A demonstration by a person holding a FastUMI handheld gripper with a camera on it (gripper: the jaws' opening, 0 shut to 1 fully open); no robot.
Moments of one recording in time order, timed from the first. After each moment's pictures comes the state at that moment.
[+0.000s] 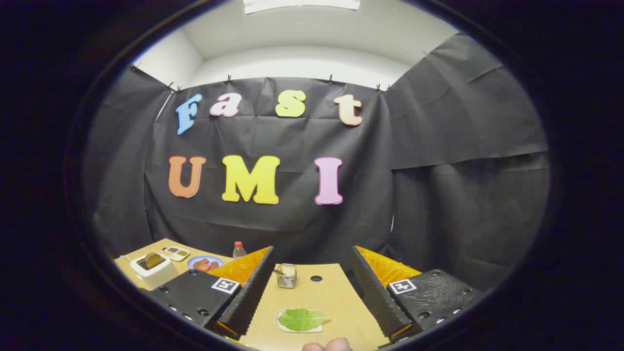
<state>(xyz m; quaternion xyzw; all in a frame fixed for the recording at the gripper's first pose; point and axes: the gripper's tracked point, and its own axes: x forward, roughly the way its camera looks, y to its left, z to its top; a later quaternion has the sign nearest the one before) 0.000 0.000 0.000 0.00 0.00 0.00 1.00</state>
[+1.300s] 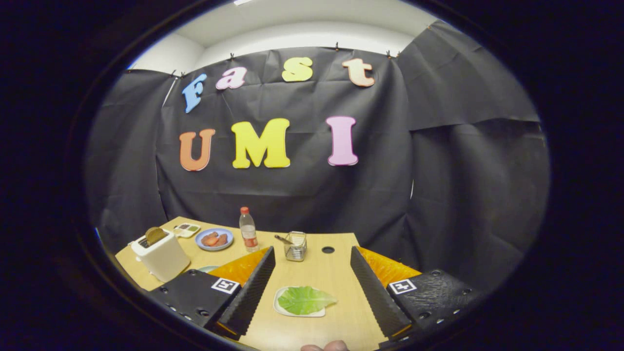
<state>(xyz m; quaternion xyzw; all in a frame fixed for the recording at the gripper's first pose) 0.046 -0.022 -0.115 0.01 0.12 0.07 0.99</state>
